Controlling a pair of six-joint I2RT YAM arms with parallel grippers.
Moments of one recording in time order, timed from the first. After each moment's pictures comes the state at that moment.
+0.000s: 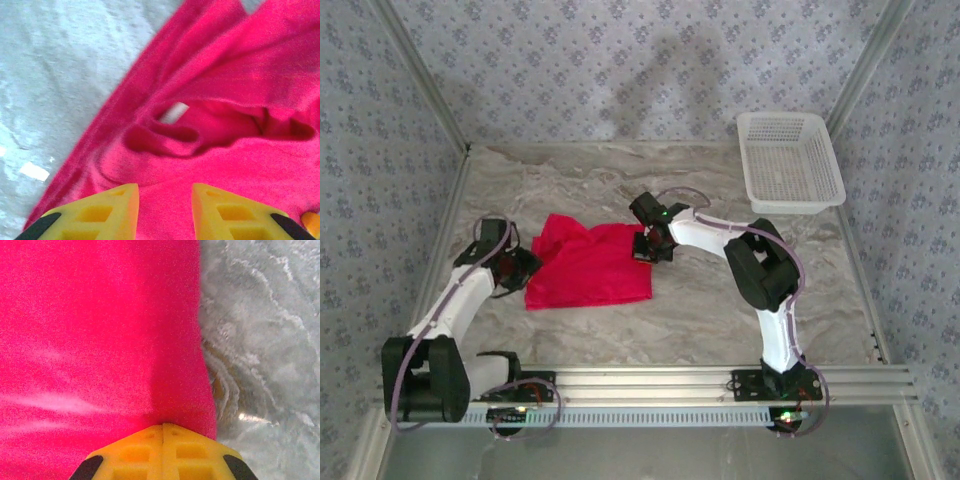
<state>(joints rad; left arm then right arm) -0.07 1.17 0.72 -0.65 0.15 -0.85 0.71 2.02 1.44 -0.66 -0.13 0.74</state>
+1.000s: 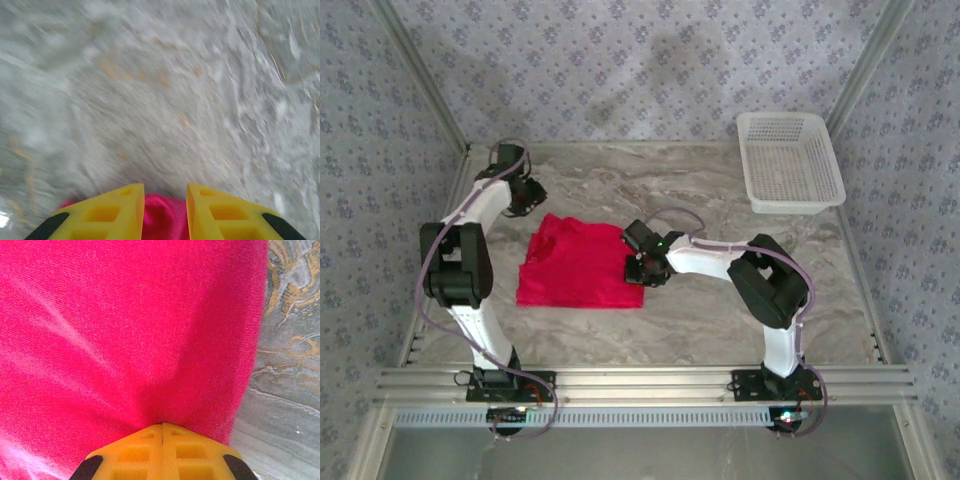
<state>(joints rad) -0.03 1.86 1.44 -0.64 0.03 -0.70 0.85 1.91 1.21 -0.47 -0.11 0.85</state>
